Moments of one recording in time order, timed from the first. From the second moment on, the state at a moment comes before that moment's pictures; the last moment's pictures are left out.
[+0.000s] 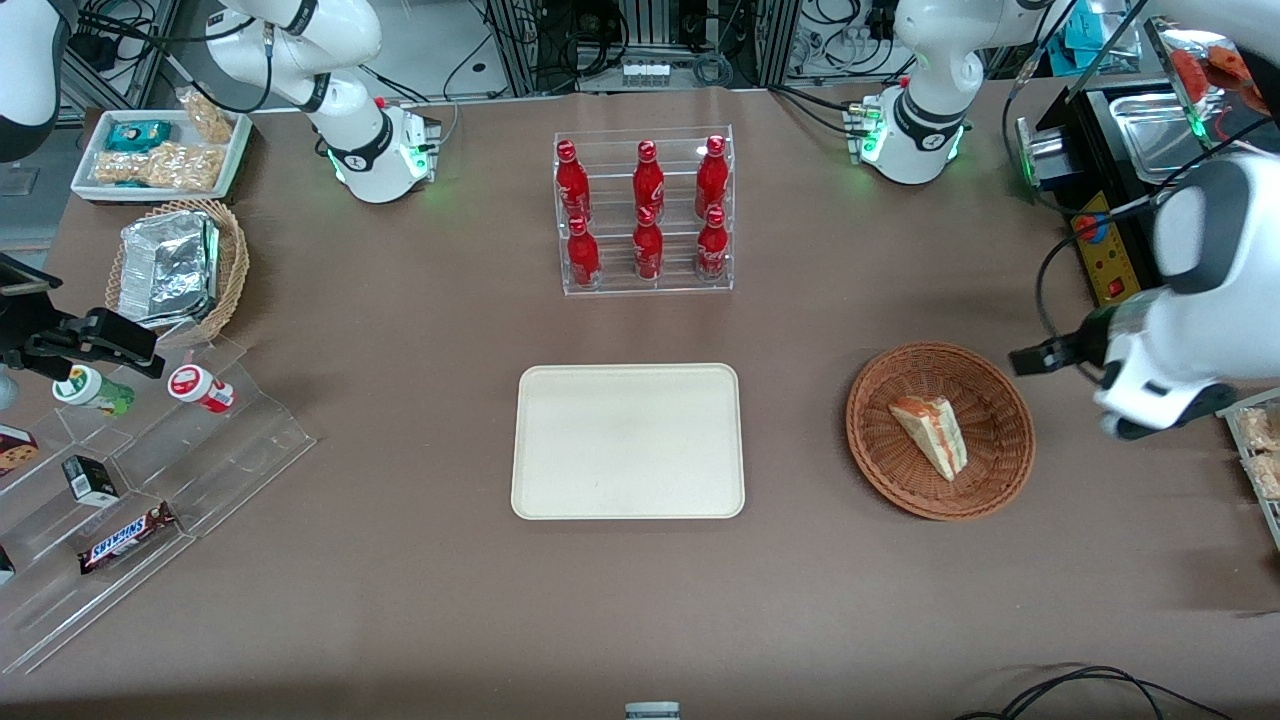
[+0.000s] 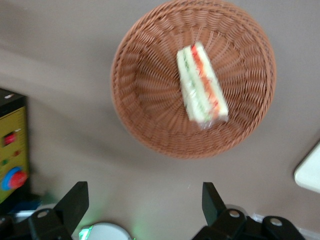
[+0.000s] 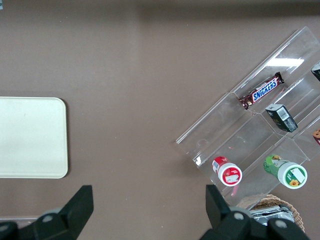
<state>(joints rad) 0.07 0.25 -0.13 -1.68 0.02 1.65 -0.43</state>
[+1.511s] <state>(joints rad) -0.02 0.43 -0.13 -1.91 0.02 2.13 -0.84</state>
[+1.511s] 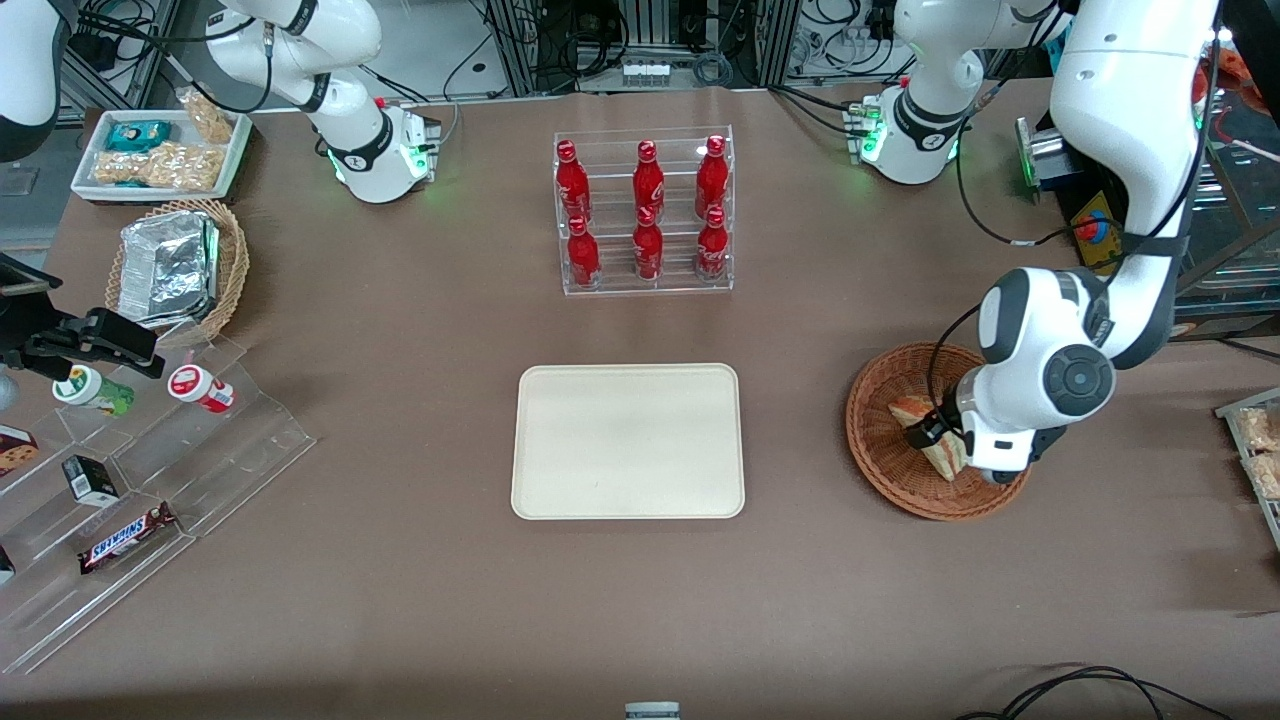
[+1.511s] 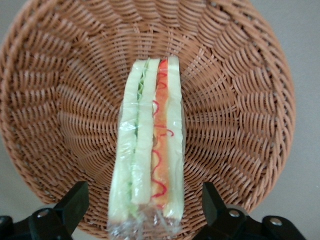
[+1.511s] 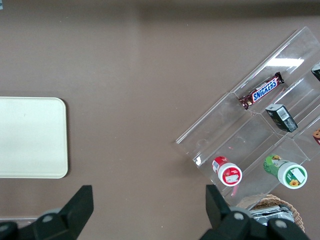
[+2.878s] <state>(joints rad) -0.29 0.42 -0.14 -1.59 0.16 1.73 -0.88</state>
